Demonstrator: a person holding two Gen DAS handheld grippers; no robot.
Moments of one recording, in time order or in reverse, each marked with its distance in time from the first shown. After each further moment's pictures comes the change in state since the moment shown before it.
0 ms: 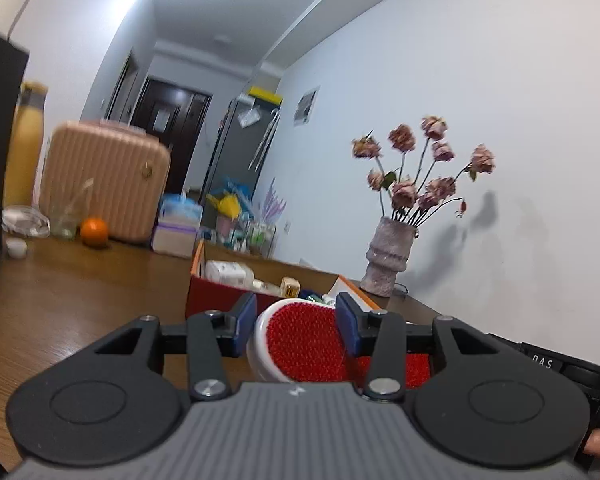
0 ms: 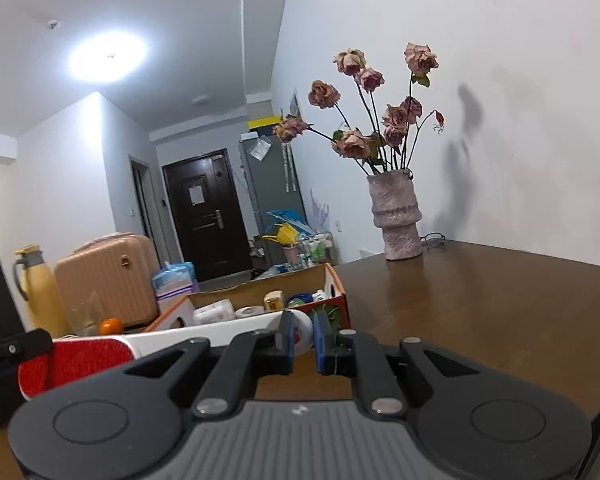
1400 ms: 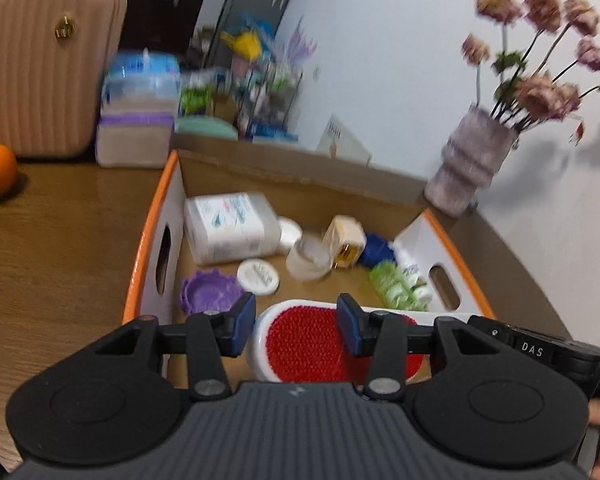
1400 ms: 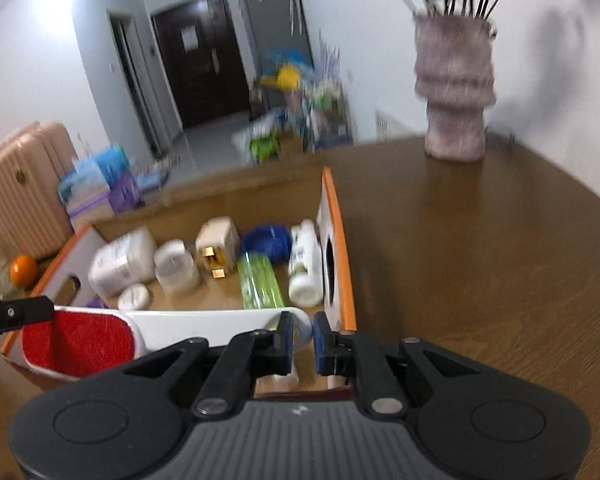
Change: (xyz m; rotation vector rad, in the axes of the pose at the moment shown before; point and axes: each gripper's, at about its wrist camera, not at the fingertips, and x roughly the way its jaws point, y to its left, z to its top) left arm 0.343 0.067 0.062 -0.070 0.541 0.050; right arm 0.337 -0.029 0.053 -0.045 0.573 0.017
